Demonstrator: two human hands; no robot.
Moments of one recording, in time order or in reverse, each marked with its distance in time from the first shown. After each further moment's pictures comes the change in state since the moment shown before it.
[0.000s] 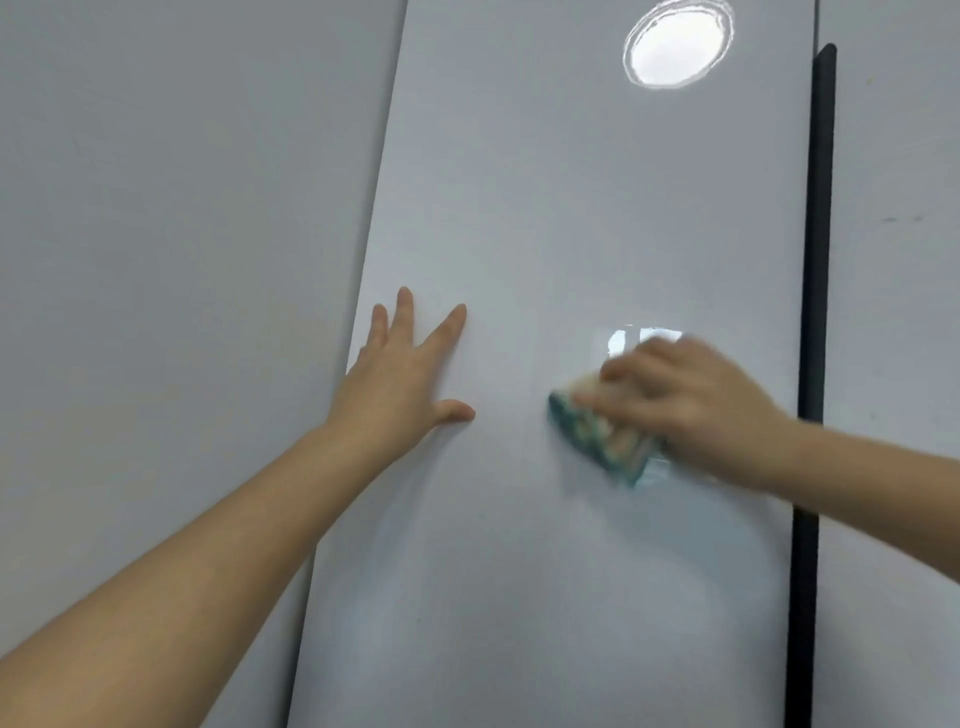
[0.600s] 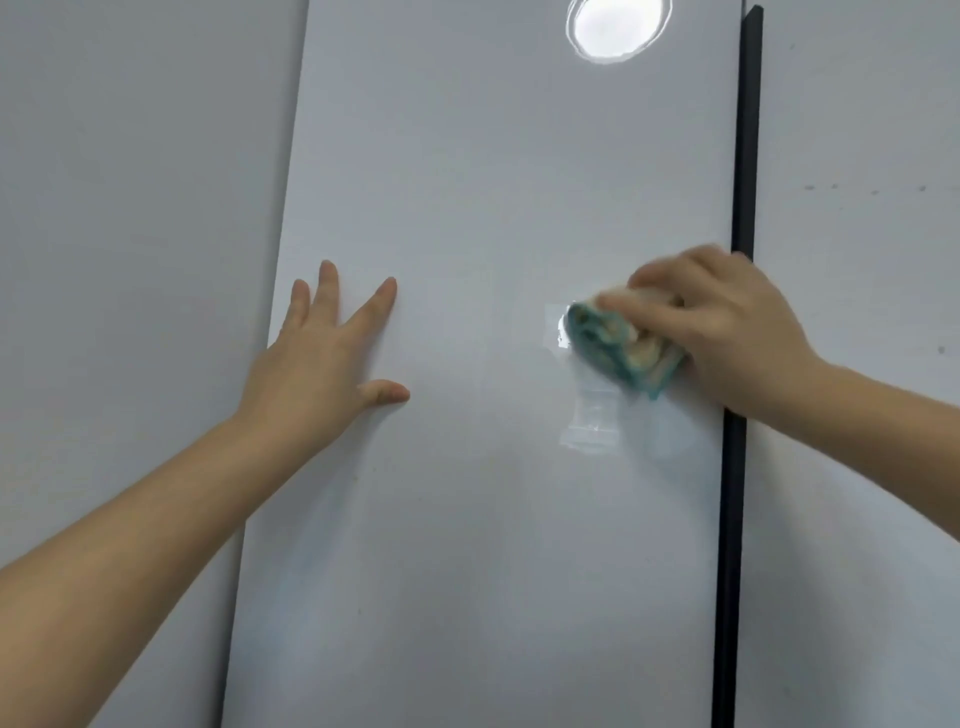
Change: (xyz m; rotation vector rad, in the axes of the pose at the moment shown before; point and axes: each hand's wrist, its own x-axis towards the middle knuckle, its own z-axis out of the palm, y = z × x) left_hand 0.000 -0.004 0.004 0.073 0.044 -0.003; right_hand -0.027 0.039 -0.031 -0.168 0.045 0.236
